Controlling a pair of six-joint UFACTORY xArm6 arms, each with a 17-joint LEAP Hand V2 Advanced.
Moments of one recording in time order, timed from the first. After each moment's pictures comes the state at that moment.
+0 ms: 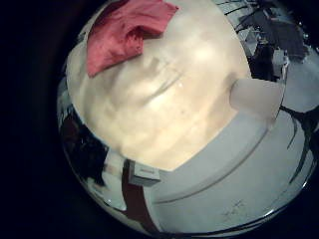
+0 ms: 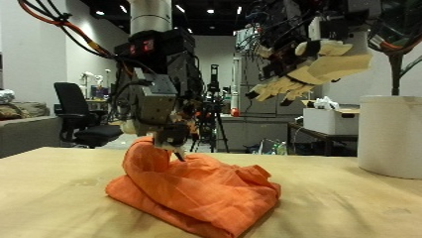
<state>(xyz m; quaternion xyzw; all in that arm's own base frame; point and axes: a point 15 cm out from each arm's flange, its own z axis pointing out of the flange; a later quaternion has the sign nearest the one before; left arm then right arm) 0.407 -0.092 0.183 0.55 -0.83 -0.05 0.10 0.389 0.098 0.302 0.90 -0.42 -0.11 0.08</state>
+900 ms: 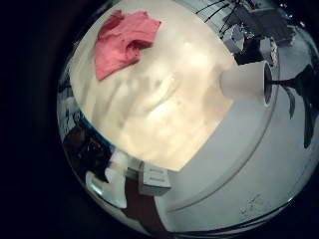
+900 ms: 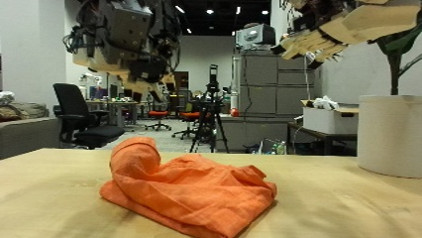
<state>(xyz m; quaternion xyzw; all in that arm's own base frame) 0.363 -0.037 0.312 0.62 -0.78 0.00 0.07 0.352 0.058 0.366 0.88 -0.46 -0.09 0.02</state>
